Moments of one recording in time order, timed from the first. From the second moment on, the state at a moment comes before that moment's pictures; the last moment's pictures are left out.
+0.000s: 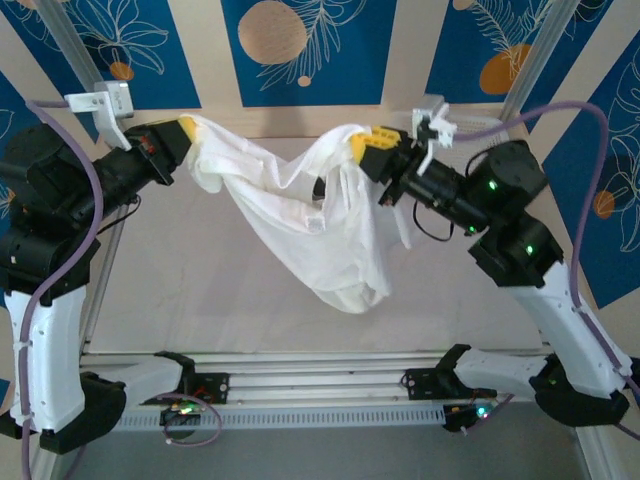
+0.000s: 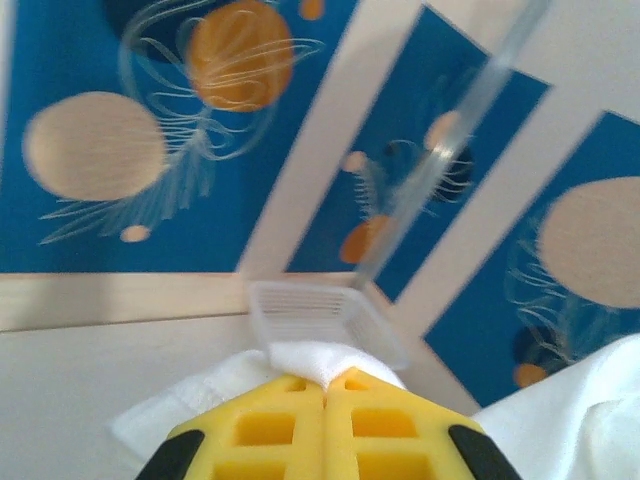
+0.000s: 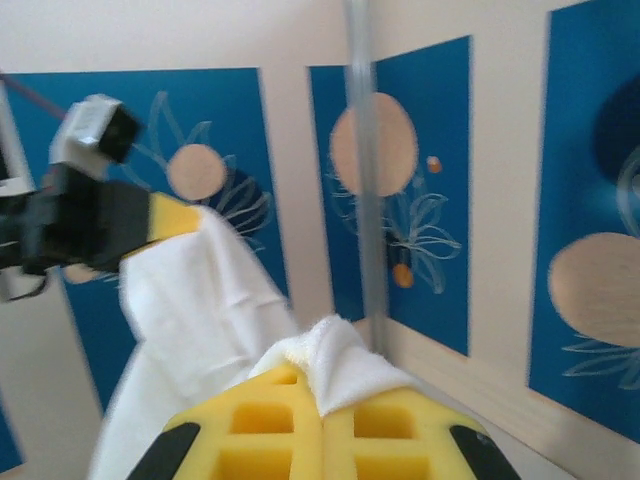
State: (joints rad) left arm -0.28 1.16 1.98 -0.86 0.27 -0.44; right arm 0.70 1.15 1.68 -0.38 -0.22 0.14
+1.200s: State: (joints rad) left arm -0.18 1.38 1.17 -0.70 0.05 -0.43; right arm 0.27 1.75 1.07 -0.44 -0.20 0.31
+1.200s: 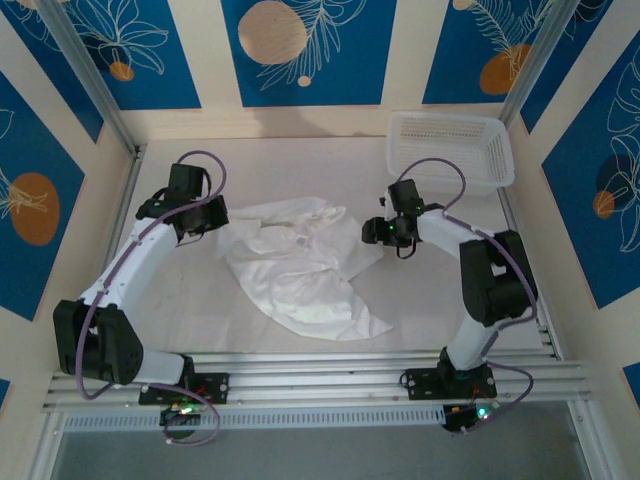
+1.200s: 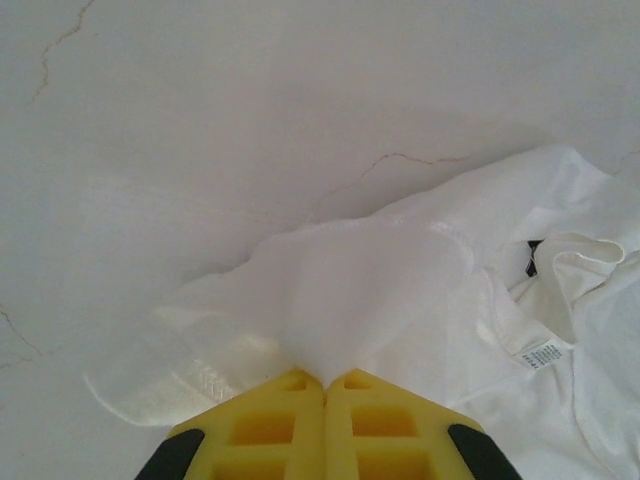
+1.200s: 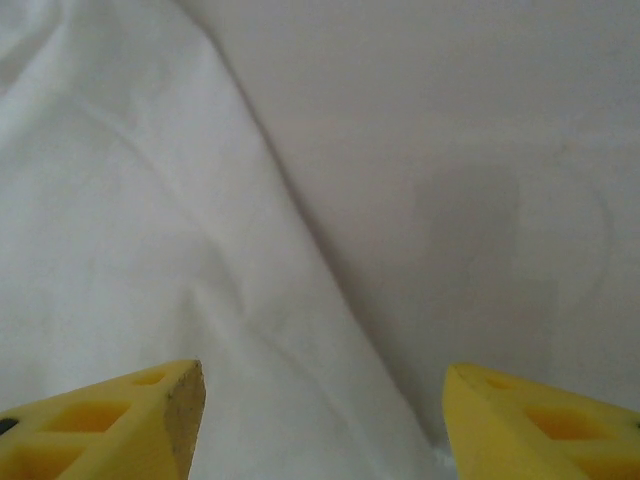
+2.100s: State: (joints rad) left arm -0.13 1.29 1.57 -0.85 0.11 -0.44; right arm 0.29 1.34 1.34 -0.59 -0.17 0.27
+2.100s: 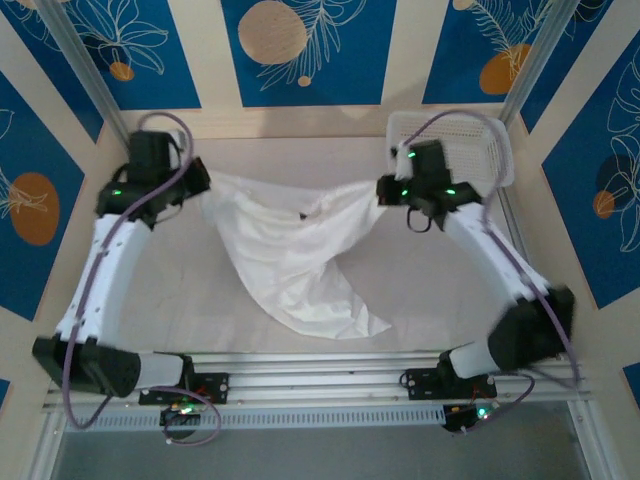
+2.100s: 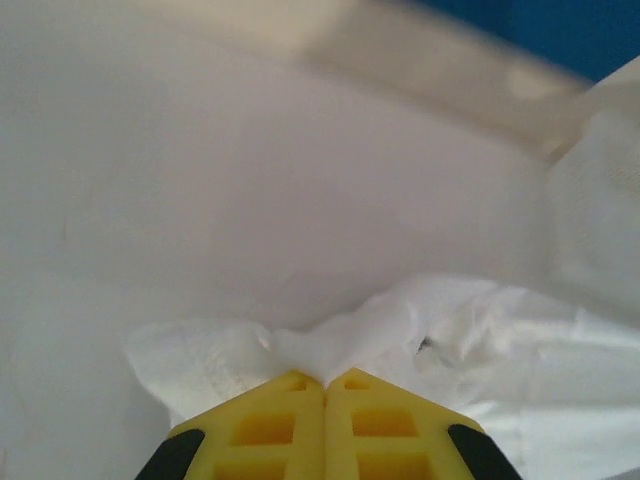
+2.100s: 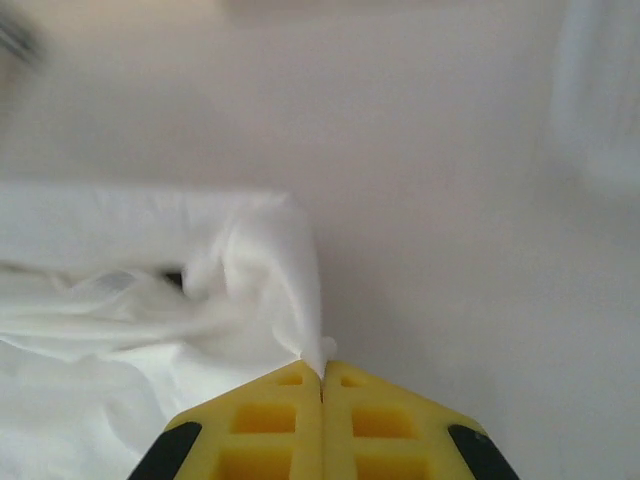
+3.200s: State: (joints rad) left arm -0.13 1.13 2.09 -0.86 0.09 -0.46; right arm 0.26 1.16 2.00 -0.42 -0.11 0.09
